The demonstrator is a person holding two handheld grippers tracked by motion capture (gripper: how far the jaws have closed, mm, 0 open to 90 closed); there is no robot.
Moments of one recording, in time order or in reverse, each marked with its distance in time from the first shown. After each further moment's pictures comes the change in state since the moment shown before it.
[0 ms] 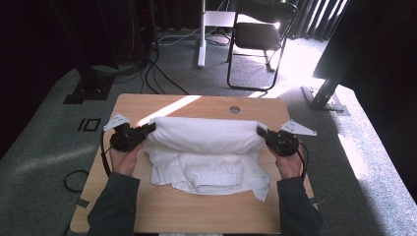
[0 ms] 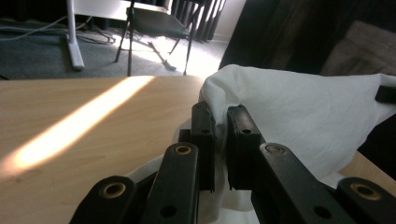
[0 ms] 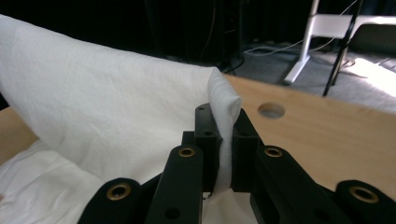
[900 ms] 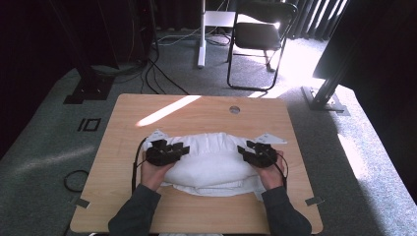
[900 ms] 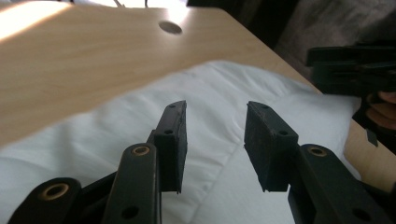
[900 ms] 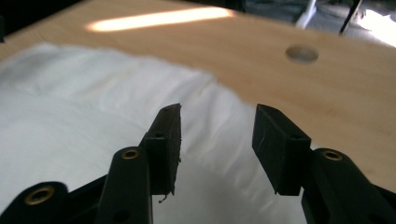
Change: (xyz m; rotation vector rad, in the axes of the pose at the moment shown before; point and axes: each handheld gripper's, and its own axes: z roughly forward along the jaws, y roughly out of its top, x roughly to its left) left arm -0.059 -0.046 0.068 0.228 -0.134 0.019; right arm 0.043 -0.036 0.044 0.213 -0.056 -0.022
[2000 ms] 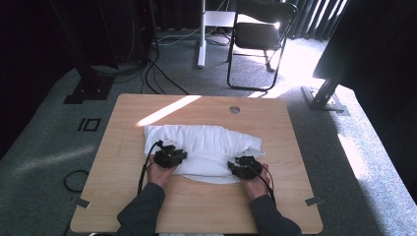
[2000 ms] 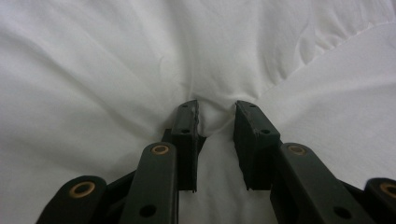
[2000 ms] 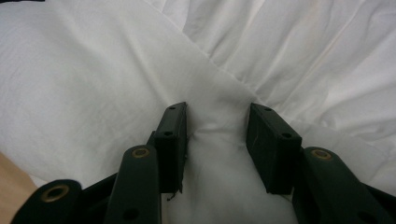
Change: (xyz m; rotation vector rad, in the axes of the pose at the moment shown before) left arm 0.043 -0.035 0.058 0.160 0.210 0.047; right arm 0.023 -0.051 0.051 0.171 -0.017 0.002
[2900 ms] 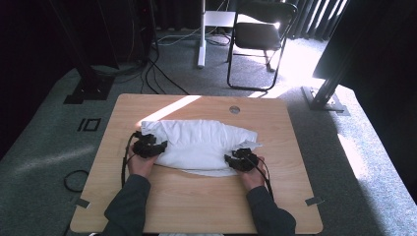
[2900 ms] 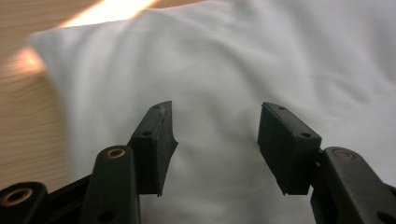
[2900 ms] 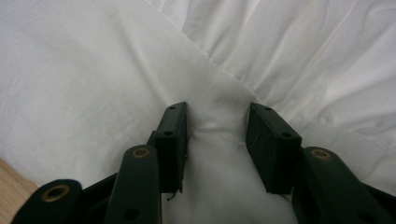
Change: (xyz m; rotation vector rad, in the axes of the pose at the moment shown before) left arm 0.062 0.011 -0.043 -0.037 0.229 -0.109; right arm -0.010 0.017 0.021 -0.014 0.033 0.007
